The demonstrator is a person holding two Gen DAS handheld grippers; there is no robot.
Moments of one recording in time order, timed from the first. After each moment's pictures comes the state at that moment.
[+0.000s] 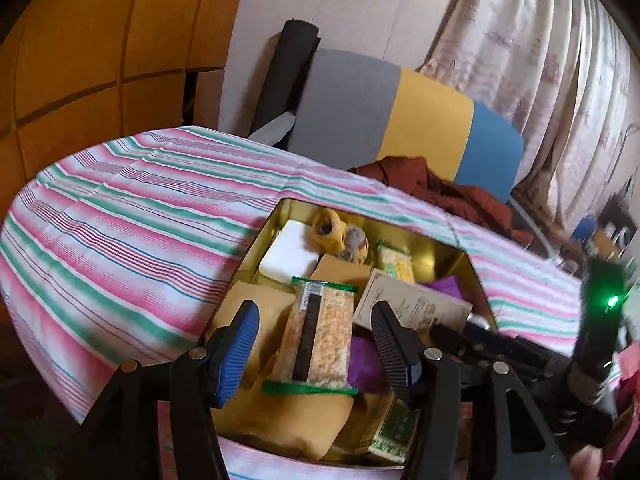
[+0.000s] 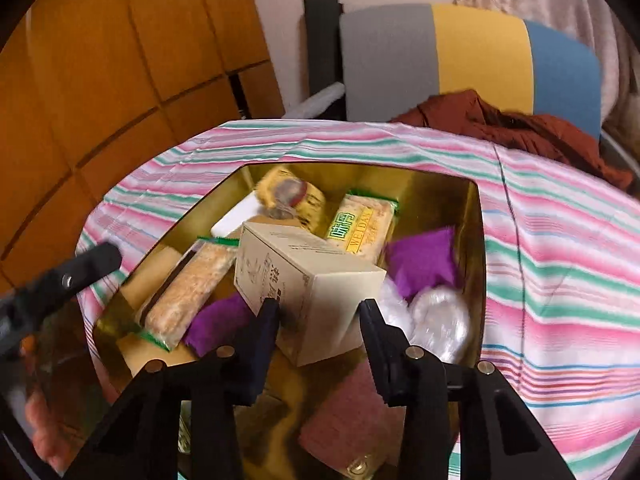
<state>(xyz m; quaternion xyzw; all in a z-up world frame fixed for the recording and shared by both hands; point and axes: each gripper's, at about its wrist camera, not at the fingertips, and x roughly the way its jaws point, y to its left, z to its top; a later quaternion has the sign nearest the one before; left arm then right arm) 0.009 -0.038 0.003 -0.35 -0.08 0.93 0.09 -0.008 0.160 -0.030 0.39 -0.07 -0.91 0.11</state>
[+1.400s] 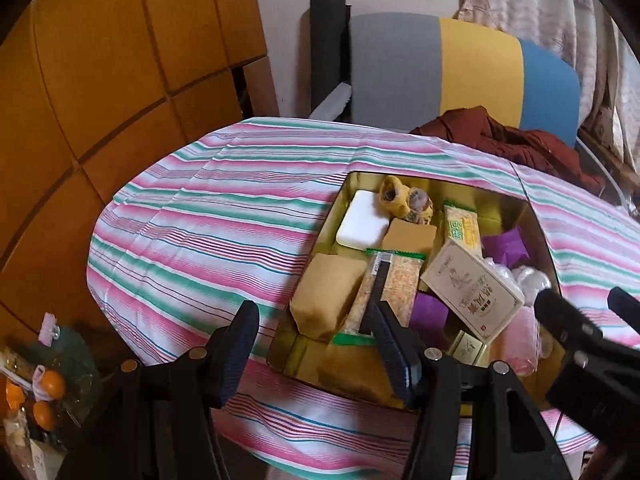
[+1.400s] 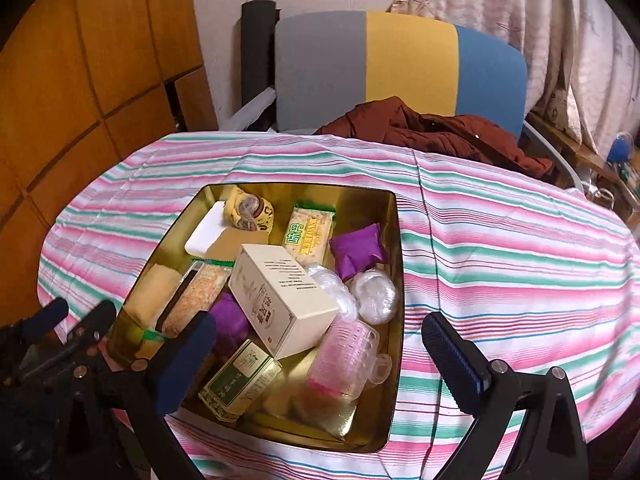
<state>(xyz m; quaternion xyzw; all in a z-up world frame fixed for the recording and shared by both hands) 0.027 -0.024 0.030 -0.42 0.04 0.91 -0.05 0.040 0.138 0.038 0.41 -0.05 -0.91 -0.04</state>
